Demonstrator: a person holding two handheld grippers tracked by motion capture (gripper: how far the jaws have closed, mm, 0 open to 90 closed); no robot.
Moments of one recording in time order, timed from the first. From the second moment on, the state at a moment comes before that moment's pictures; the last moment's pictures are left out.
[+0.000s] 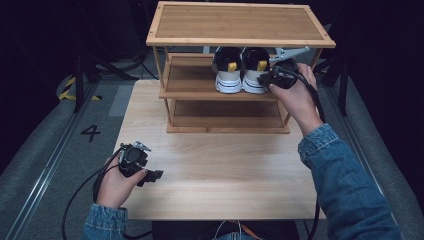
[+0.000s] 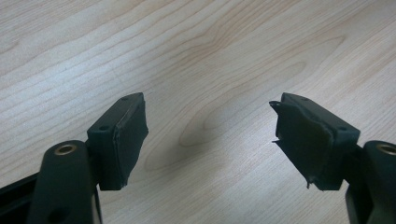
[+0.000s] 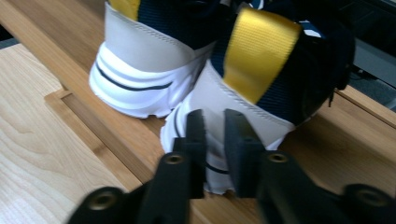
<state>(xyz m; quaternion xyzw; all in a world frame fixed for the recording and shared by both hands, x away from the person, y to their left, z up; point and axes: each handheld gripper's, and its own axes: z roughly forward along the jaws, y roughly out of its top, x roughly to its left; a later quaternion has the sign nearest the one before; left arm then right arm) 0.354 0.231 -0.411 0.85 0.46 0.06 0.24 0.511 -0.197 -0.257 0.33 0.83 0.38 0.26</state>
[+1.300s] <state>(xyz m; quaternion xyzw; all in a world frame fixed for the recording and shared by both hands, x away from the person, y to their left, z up) 0.382 0.219 -0.405 0.86 0.43 0.07 0.26 0.417 -0.325 -0.303 0.37 0.83 0.38 0.20</state>
